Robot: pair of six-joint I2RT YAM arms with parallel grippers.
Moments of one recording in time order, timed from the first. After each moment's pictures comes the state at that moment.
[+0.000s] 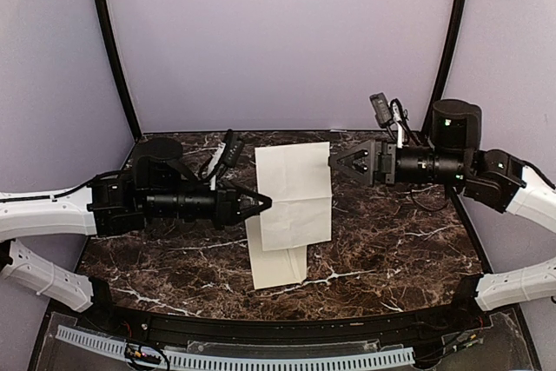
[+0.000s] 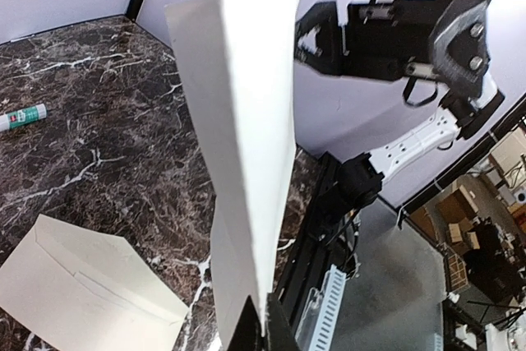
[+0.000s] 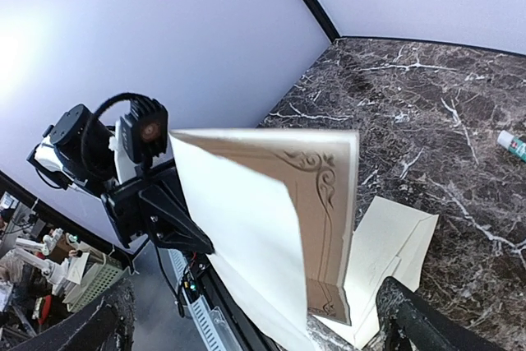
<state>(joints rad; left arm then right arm) -1.04 1.18 0.88 0.01 0.26 -0.49 0.87 0.99 1.02 -0.29 -0.31 0.56</state>
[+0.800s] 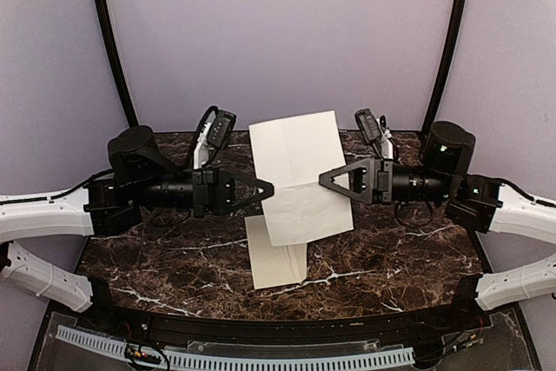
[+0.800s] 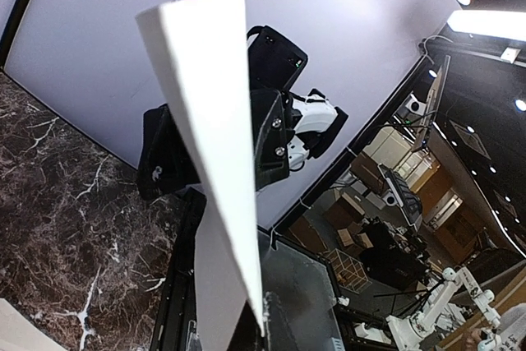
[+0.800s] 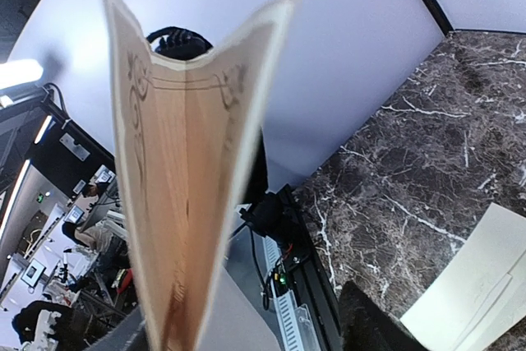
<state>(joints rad) -1.02 1.15 0.86 0.35 0.58 -0.69 0.93 1.00 0.81 0.16 -0.55 0.75</state>
